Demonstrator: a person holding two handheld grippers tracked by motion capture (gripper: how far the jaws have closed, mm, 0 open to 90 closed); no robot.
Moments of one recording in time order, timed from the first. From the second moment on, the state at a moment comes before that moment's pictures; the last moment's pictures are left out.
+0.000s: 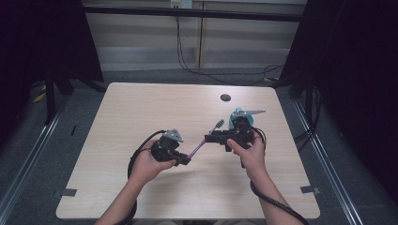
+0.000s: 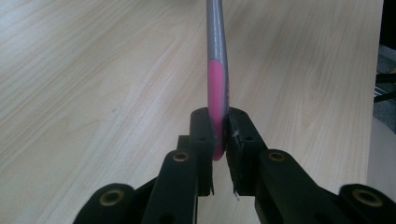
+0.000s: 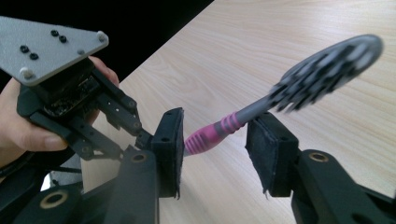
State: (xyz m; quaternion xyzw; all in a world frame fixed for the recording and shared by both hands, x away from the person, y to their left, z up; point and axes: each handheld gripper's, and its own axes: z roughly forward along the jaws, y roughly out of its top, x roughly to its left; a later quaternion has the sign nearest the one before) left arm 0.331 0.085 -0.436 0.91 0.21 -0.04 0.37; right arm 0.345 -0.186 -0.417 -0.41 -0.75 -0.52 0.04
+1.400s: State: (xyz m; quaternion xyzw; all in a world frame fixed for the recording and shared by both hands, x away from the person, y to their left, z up) left arm 0.326 0.063 -0.441 0.91 0.21 -0.04 0.35; right arm 0.348 -0.184 -0.419 -0.43 -0.68 -0.59 0.11
